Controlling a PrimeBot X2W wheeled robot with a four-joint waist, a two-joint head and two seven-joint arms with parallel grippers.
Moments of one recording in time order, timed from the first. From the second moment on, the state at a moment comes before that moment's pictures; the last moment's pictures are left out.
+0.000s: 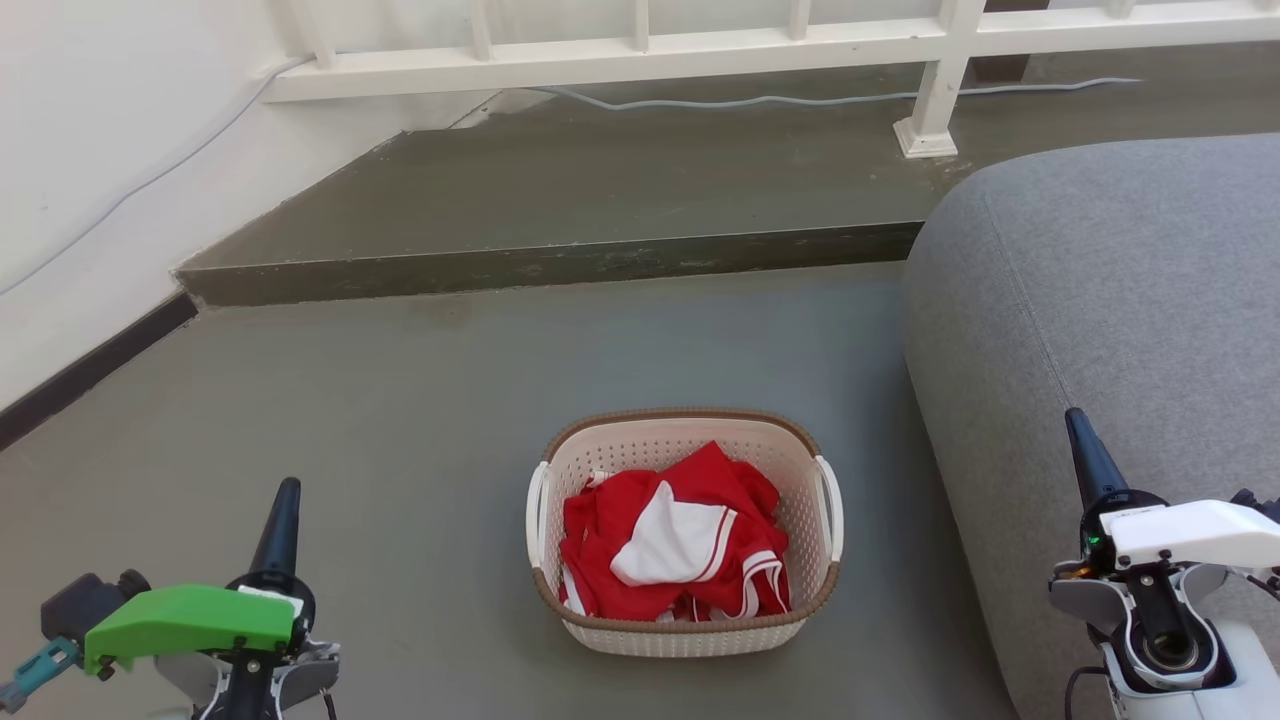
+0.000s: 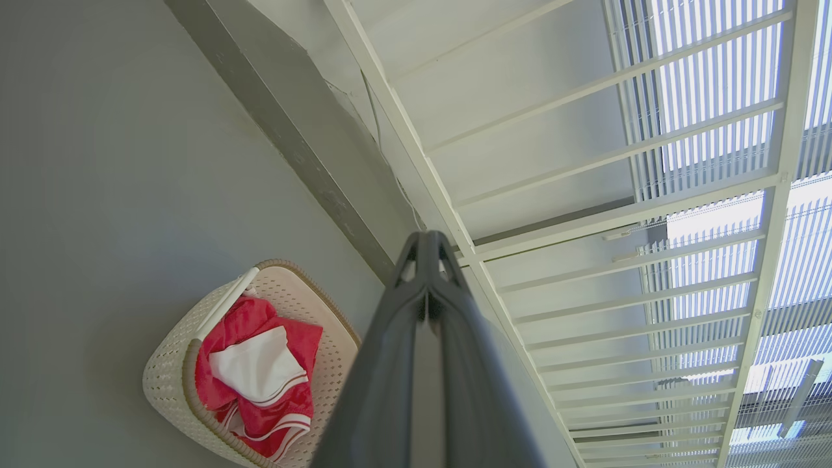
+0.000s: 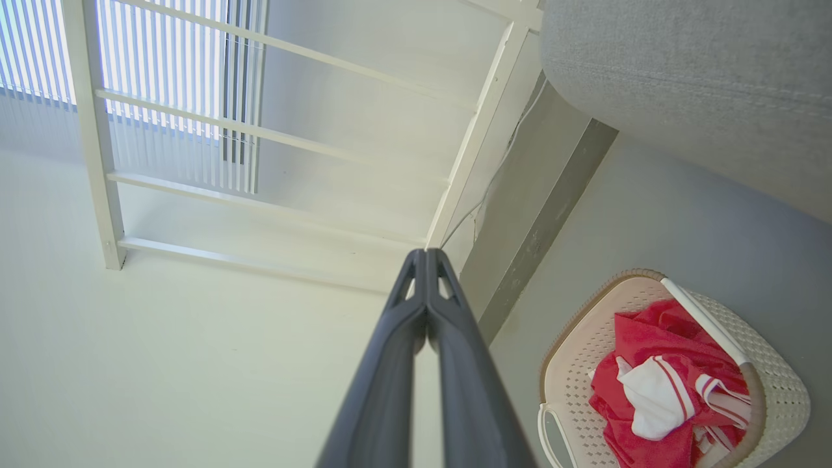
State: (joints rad) left arm -0.07 0.05 -0.02 0.28 -1.30 -0.12 0.00; right arm -0.07 -0.06 -0.05 0.32 1.25 0.10 0.02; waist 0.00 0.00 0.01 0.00
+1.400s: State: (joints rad) left arm -0.07 0.05 0.06 0.28 -1.62 -0.12 0.09; right arm -0.07 -0.04 -0.14 0.29 1.59 0.11 0.11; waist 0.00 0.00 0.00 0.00
